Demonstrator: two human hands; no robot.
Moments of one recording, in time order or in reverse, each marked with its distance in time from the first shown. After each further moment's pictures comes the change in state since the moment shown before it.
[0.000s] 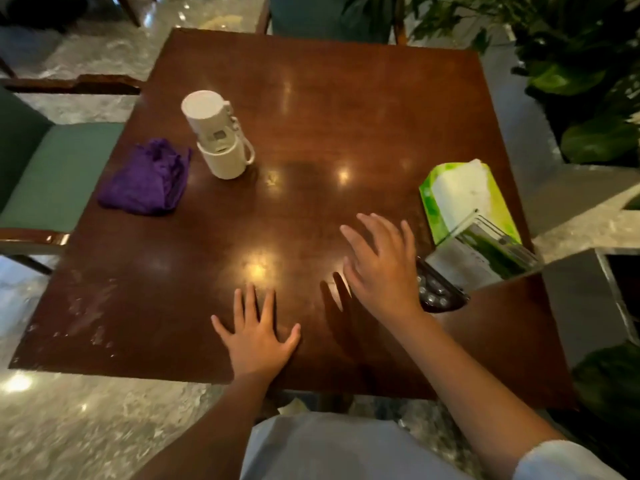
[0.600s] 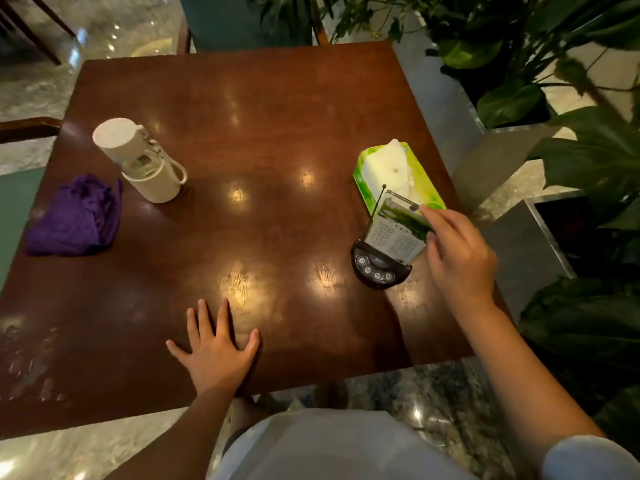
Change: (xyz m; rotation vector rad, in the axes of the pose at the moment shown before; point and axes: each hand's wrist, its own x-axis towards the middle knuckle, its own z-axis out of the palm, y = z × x) left_hand -0.002 0.005 -0.002 0.002 -0.009 -0.018; right_hand -0.070 0.118 -0.085 -0.048 0.280 0.289
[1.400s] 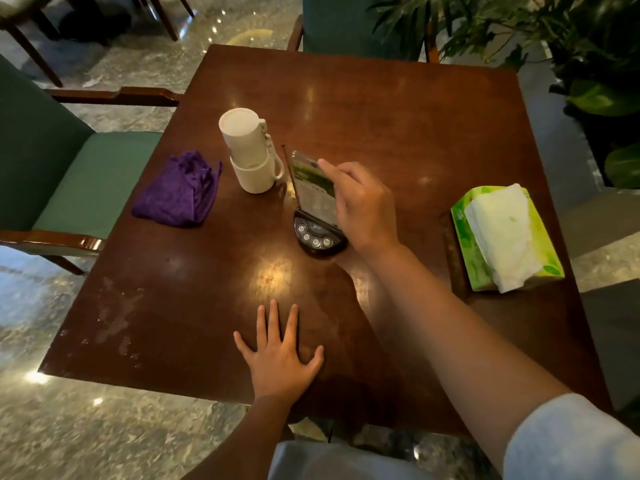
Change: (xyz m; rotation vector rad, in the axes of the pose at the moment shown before) left_hand 0.003 -0.005 0.004 -0.010 0.015 -0.001; right_hand 0.109 -0.204 0.148 0.461 -0.114 -0.342
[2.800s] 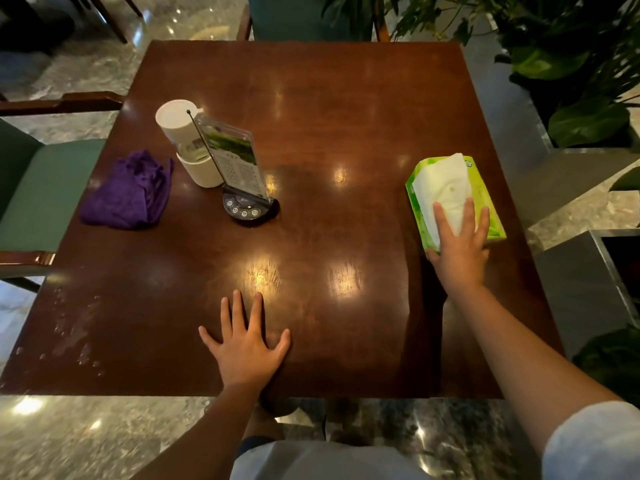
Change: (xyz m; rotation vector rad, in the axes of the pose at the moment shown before) left_hand -0.001 0.003 -0.003 -0.004 -0.020 0.015; right_hand -0.163 0.148 -0.105 -0.661 -0.429 0.724
